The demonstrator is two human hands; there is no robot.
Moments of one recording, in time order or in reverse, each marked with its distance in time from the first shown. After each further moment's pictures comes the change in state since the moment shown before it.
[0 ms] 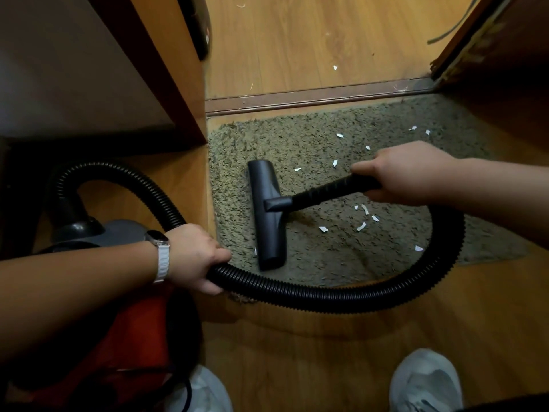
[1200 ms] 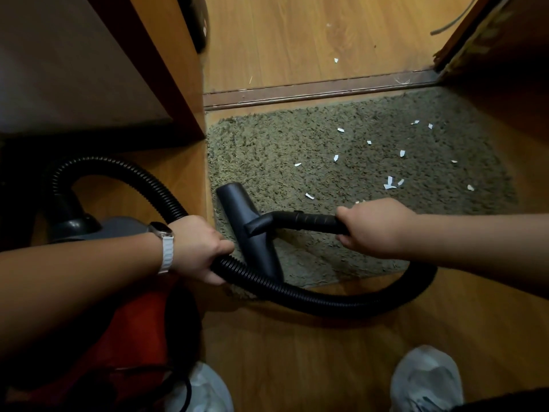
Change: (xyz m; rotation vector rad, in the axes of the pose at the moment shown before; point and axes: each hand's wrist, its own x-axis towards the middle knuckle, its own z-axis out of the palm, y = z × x) left_hand 0.008 -0.009 0.006 -0.001 -0.084 -0.029; right_hand -0.004 -0.069 0.050 0.208 -0.160 0.023
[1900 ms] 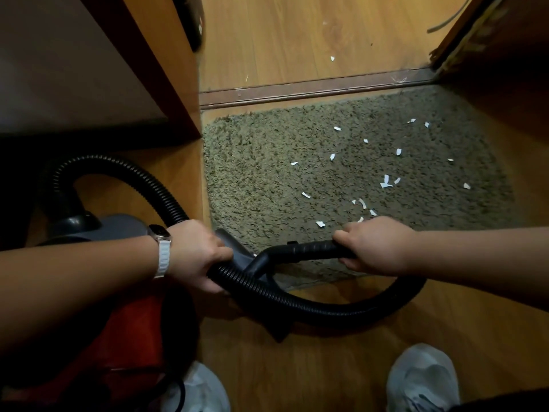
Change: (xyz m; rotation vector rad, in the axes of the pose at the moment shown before) left_hand -0.001 0.010 0.000 -0.061 0.133 0.072; right_hand -0.010 0.007 0.036 -0.039 0.044 -0.244
